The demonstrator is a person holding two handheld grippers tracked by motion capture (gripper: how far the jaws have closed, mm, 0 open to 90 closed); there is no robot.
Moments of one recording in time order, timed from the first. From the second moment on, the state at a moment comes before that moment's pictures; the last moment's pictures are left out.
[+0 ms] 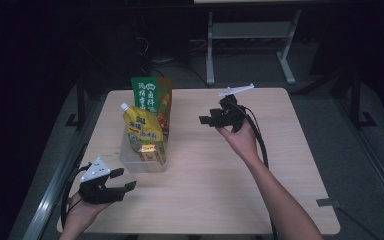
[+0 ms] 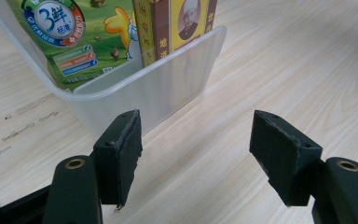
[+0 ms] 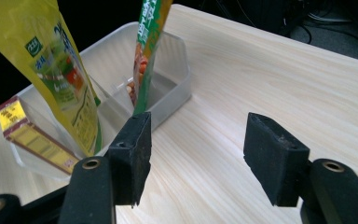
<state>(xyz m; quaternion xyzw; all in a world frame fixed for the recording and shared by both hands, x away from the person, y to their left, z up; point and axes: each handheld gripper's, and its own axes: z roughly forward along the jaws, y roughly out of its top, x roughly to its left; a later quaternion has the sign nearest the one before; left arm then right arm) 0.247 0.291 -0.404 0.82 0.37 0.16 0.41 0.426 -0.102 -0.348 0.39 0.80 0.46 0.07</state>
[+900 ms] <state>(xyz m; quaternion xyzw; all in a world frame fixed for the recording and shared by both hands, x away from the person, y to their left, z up) 0.248 0.285 -0.407 0.82 0.36 0.15 0.41 0.397 -0.159 -0.354 0.42 0.78 0.45 0.07</state>
